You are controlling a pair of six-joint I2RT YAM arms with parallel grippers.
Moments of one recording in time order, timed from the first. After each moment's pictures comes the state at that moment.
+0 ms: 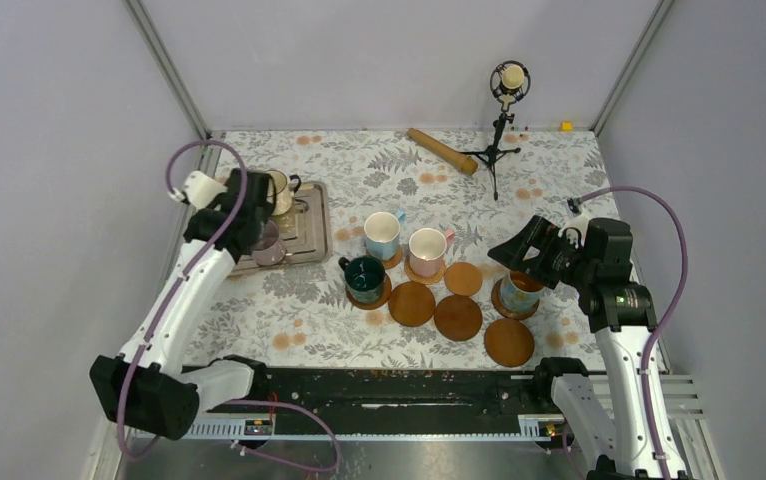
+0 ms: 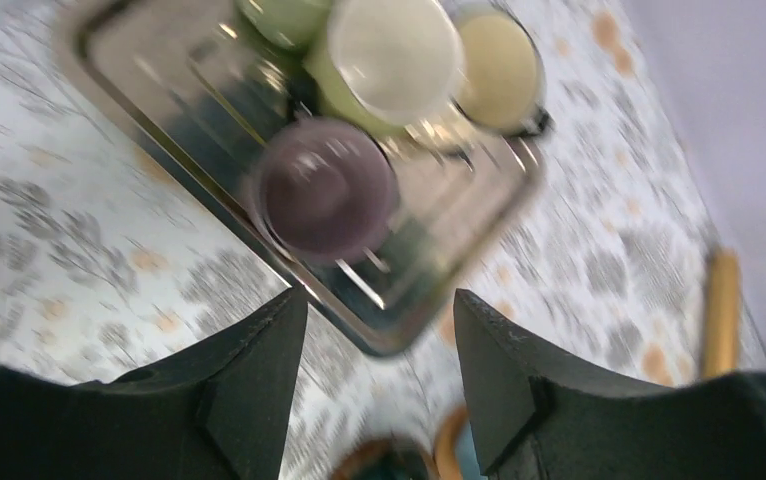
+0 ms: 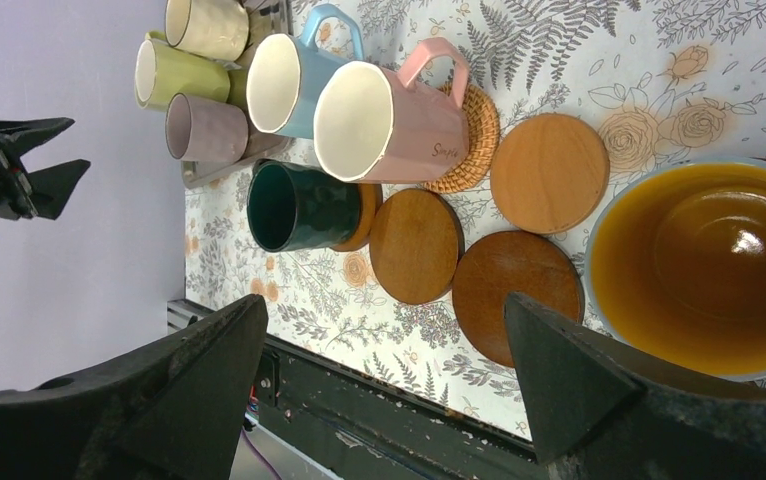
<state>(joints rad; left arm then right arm) -0.35 1.14 1.15 -0.89 -0.63 -1.21 -0.02 0.71 0.84 -0.75 -0.54 0.55</state>
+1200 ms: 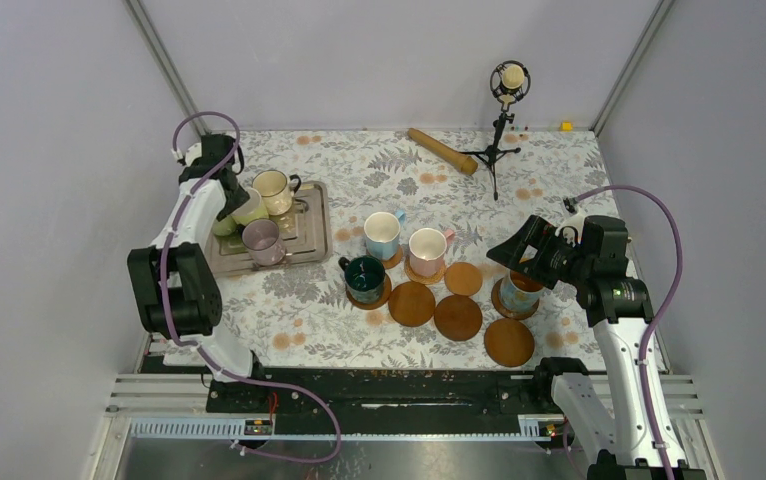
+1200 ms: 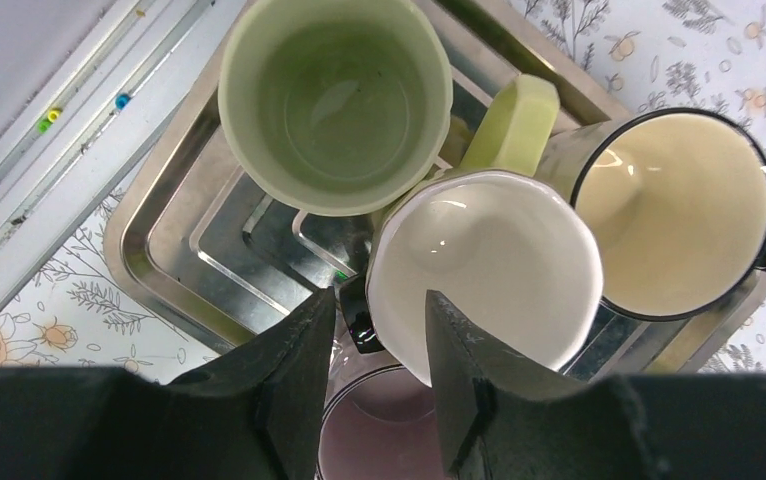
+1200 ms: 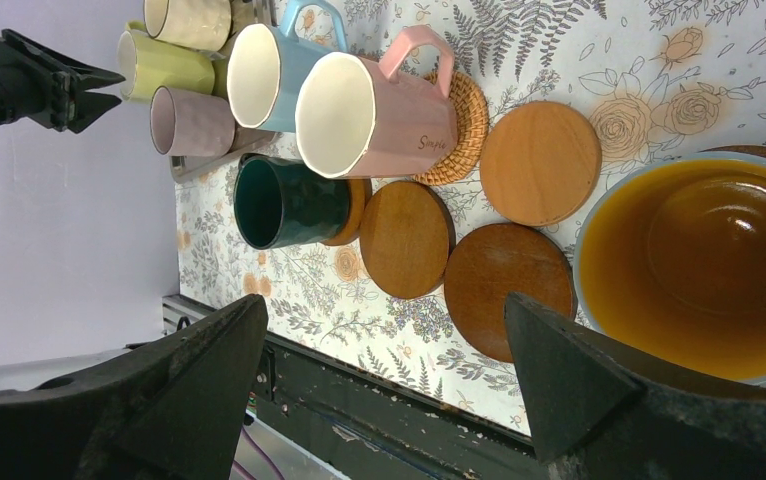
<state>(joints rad) 0.11 1.67 1.37 -0.67 -0.37 -0.60 -0.02 0.75 0.83 -0.75 -0.54 0.54</state>
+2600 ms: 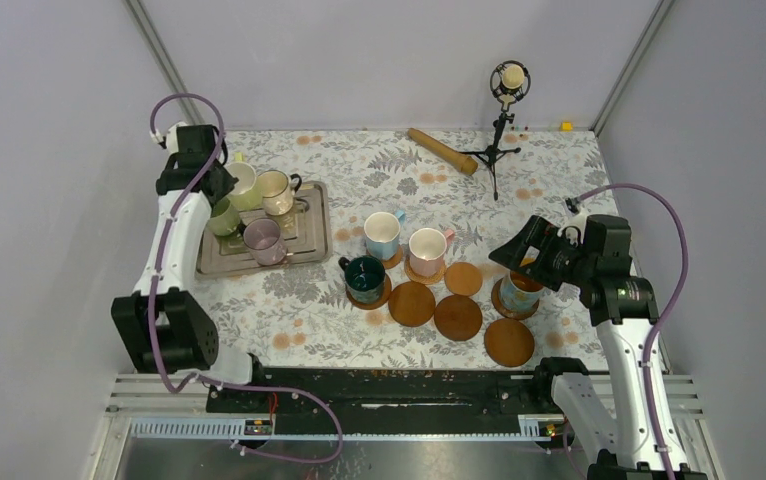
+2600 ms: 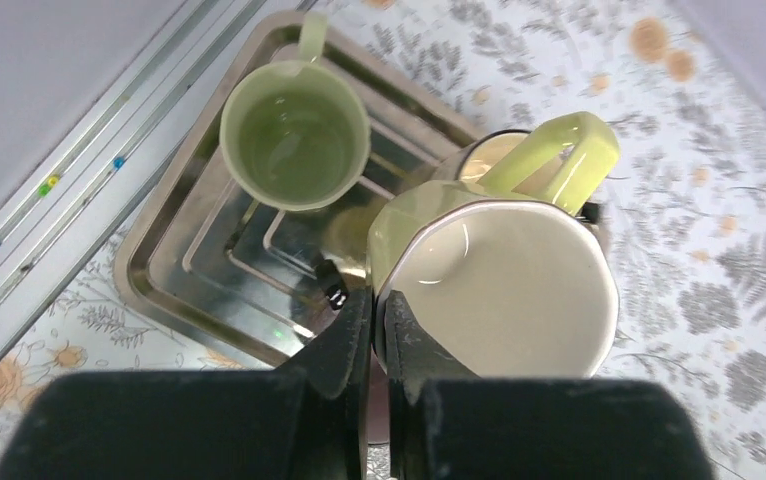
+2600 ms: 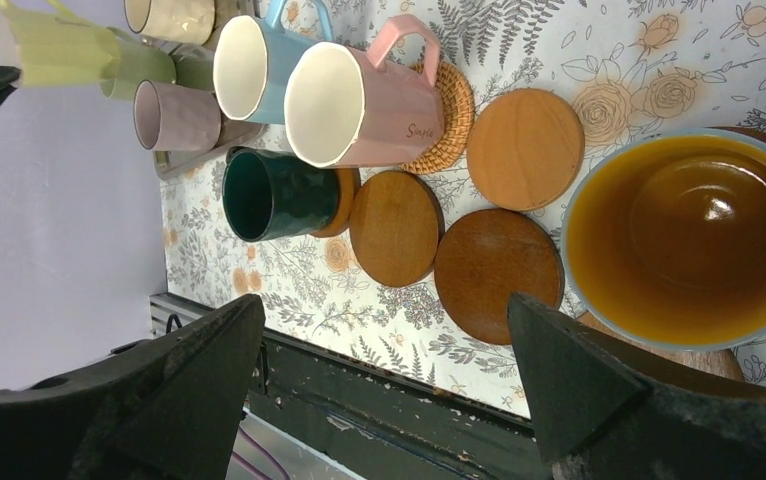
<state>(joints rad) 0.12 1.49 1.39 -0.68 -0.30 -0.54 -0.02 0.75 0.88 -0.83 -0.51 0.52</state>
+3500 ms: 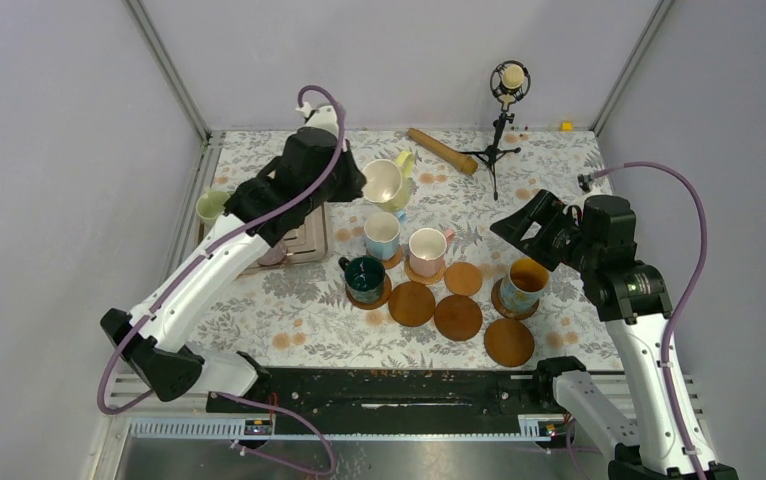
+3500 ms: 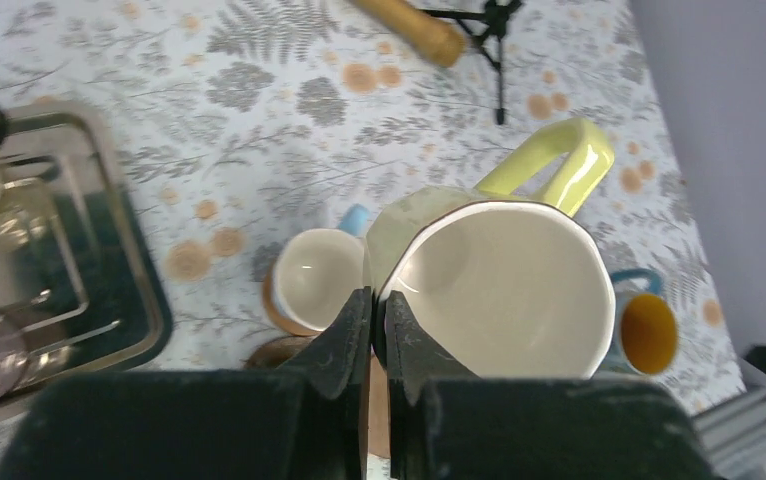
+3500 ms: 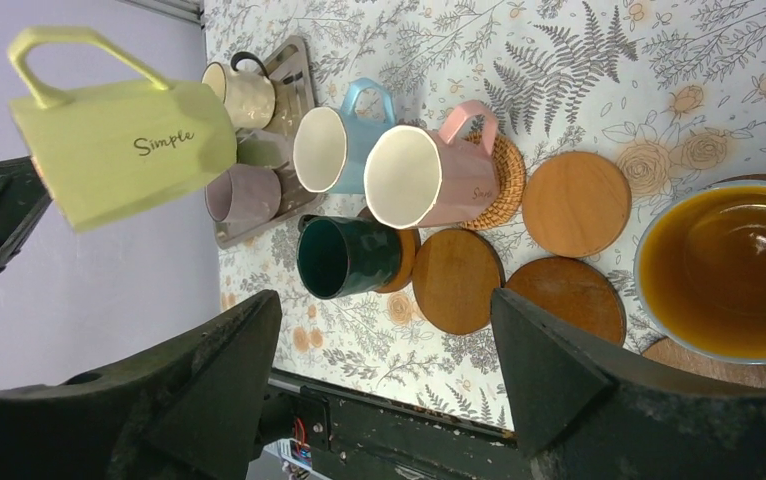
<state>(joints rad) -0.65 1.36 1.54 -0.68 -0.20 -0.51 0.15 0.81 1.08 -0.81 -0.29 0.74</state>
